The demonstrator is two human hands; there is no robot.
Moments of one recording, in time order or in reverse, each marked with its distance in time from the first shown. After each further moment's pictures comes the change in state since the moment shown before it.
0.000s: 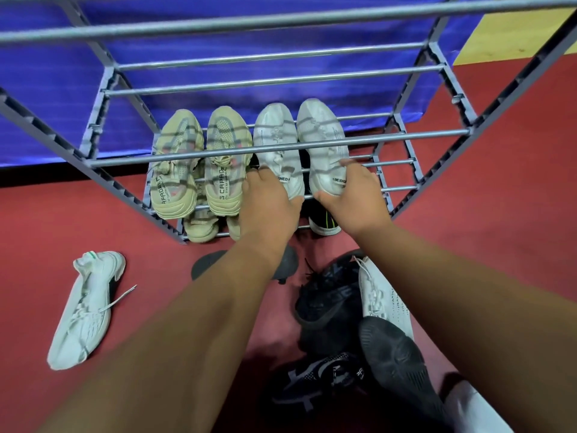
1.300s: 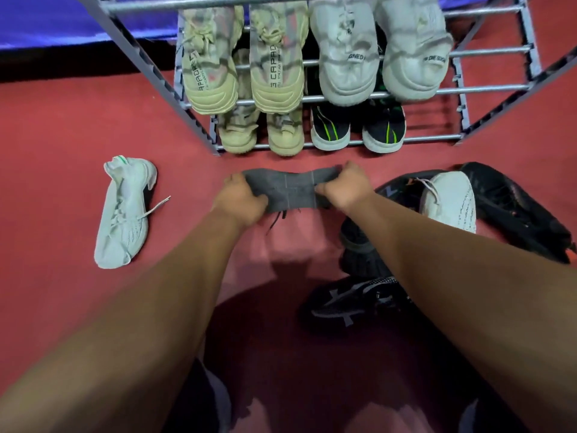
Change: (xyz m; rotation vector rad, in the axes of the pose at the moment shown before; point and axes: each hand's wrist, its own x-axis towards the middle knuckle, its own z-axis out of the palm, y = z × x) left_hand -0.076 -0.205 0.028 -0.015 -0.512 -0.408; right_hand -0.069 0.013 0.166 0.037 -0.425 0.408
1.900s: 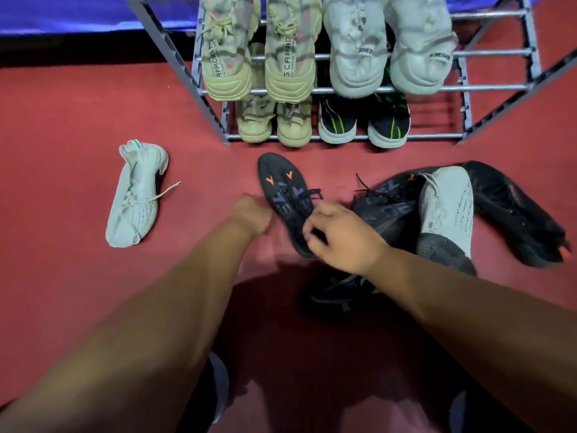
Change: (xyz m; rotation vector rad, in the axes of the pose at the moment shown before) left_hand -0.052 -0.003 0.014 -0.114 -0.170 -0.082; right_hand -0.105 0.049 0.013 -0.354 -0.140 -0.883
